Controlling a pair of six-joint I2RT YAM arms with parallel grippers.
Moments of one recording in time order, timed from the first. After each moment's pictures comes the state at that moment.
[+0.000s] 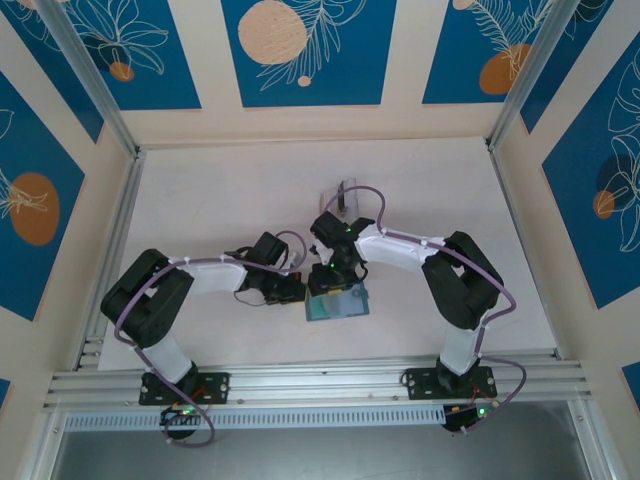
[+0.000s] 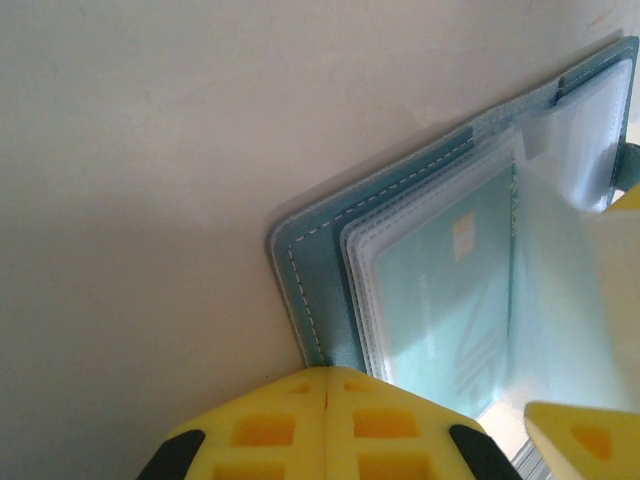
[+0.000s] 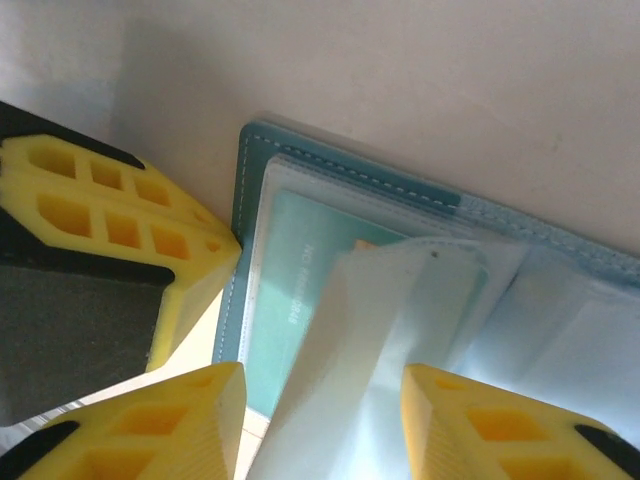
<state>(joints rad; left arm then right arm) -0.65 1.68 0.76 -0.20 0.53 -0.65 0.77 1.81 1.20 -0.79 -0.34 0.44</state>
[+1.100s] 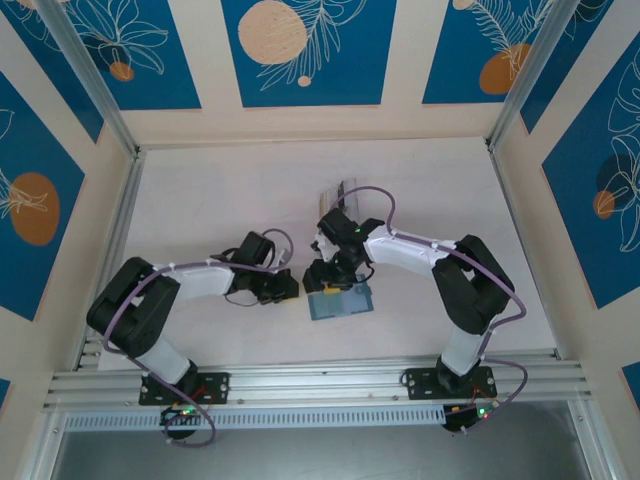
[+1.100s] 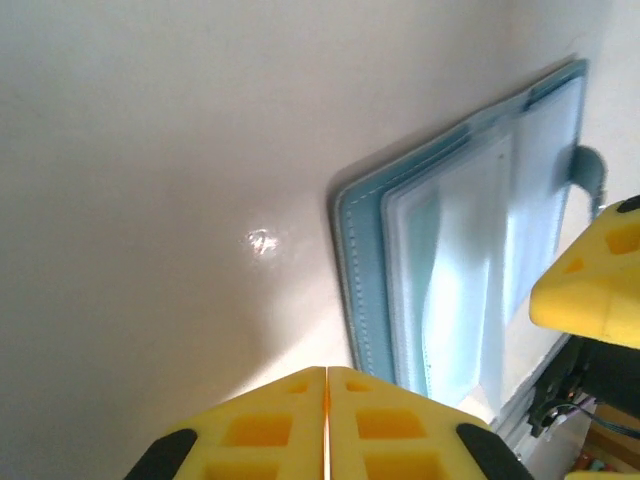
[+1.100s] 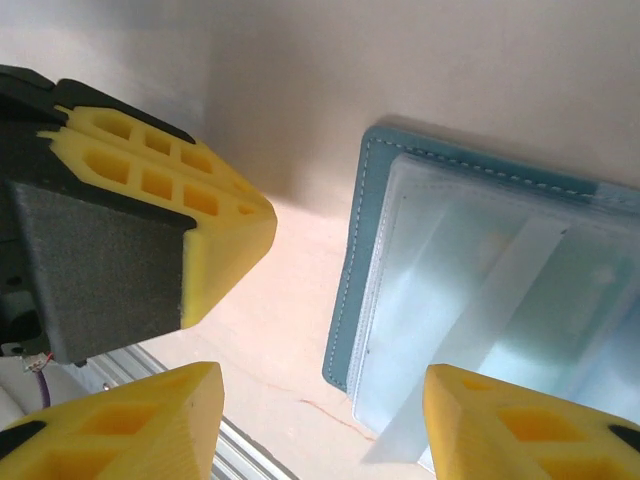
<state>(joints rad) -0.56 1.58 0.68 -0.15 0.60 -0.71 0.73 1.75 1.15 -0.71 -0.49 0.50</state>
